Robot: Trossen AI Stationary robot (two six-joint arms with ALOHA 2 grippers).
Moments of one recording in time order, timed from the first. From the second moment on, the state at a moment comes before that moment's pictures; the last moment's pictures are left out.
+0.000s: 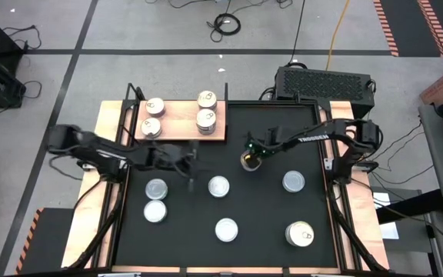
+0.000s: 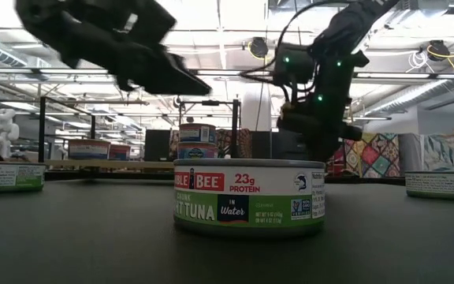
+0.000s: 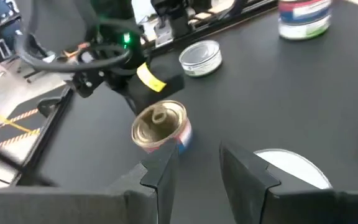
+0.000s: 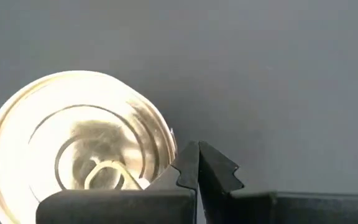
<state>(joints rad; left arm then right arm) -0.02 1.40 0.56 0.51 -0.03 0.38 -0.22 1.69 1.00 -0.63 0.18 0.69</state>
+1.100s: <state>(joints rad) -0.02 1.94 1.01 0.23 -0.14 0.64 -0.11 1.69 1.00 -0.44 0.19 0.65</state>
